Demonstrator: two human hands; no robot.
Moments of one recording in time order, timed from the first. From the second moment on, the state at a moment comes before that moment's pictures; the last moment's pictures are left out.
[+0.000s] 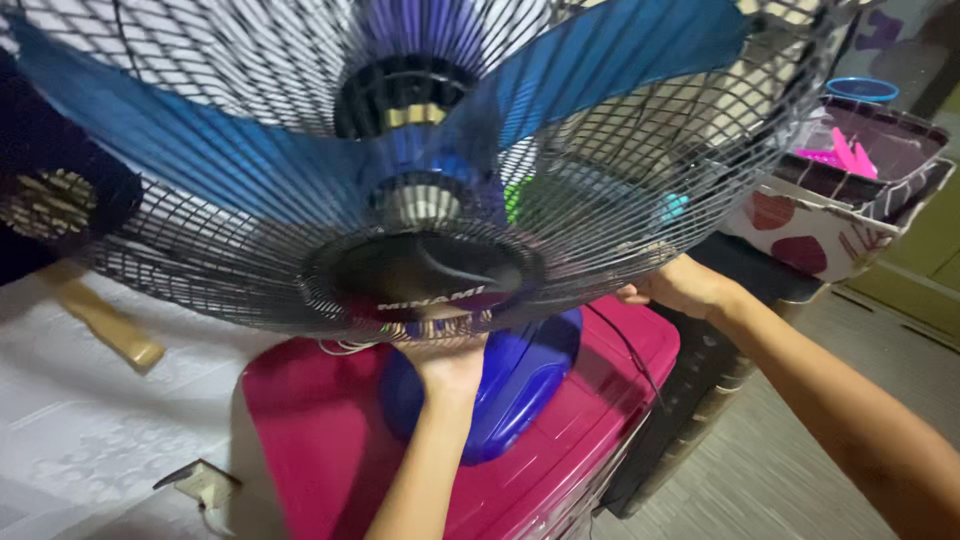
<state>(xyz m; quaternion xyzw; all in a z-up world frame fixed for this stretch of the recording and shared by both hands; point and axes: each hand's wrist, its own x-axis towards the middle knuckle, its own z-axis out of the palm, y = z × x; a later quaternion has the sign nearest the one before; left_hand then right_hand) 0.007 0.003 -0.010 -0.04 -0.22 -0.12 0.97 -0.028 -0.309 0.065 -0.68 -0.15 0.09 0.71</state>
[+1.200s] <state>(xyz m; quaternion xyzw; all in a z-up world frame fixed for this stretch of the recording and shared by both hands) 0.030 0.071 -0.079 -0.04 -0.35 -0.09 0.93 -0.070 -0.224 0.059 -0.23 -0.13 -0.28 0.92</state>
